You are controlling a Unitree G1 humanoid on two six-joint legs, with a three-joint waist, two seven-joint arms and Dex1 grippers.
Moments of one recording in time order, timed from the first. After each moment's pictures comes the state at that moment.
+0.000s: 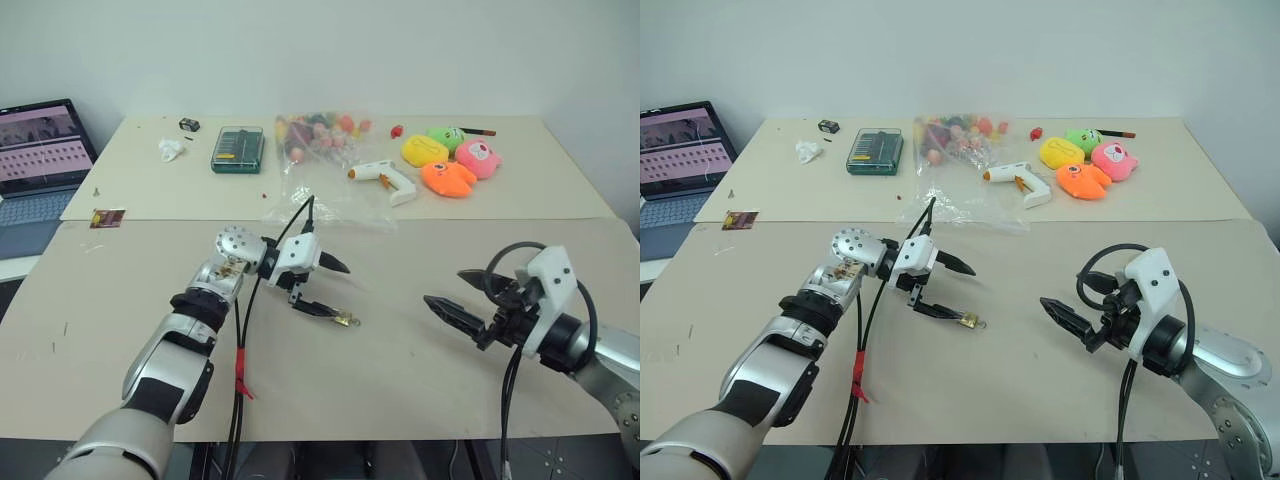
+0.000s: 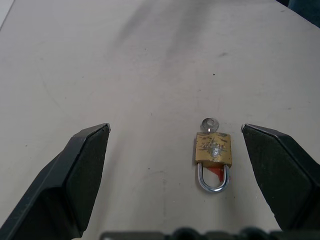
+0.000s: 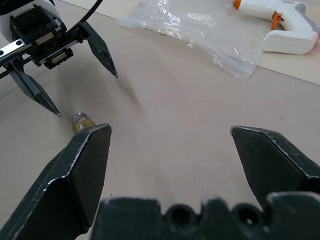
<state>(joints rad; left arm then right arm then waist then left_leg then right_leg) -0.86 0.33 -0.31 0.73 -0.10 -0.29 -1.50 0.08 -0.73 -0.40 -0.70 0.73 0.84 0.57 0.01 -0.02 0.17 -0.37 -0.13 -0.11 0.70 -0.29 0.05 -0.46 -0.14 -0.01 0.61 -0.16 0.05</state>
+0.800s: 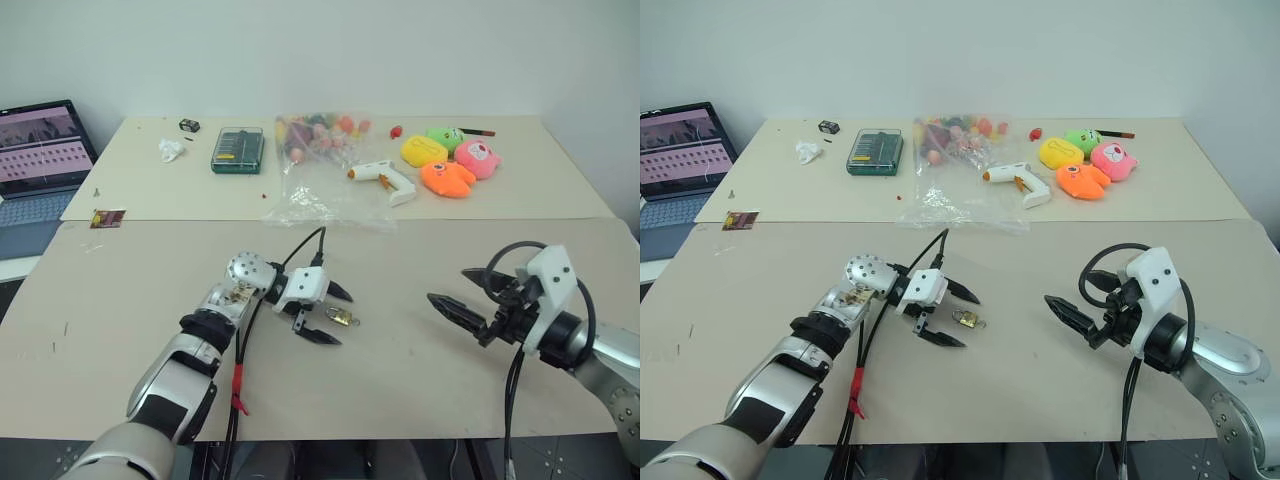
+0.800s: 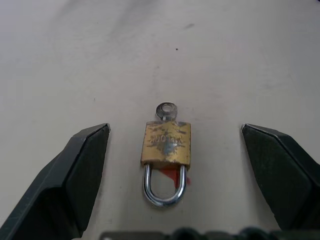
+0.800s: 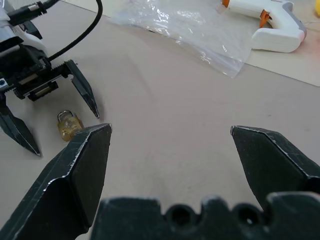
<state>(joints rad) -0.80 0.28 -0.35 0.78 -0.04 -0.34 -1.46 0.05 -0.73 -0.38 -0.66 0.69 0.80 0.57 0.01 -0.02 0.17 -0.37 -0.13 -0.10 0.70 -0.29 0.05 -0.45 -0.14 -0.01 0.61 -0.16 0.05</state>
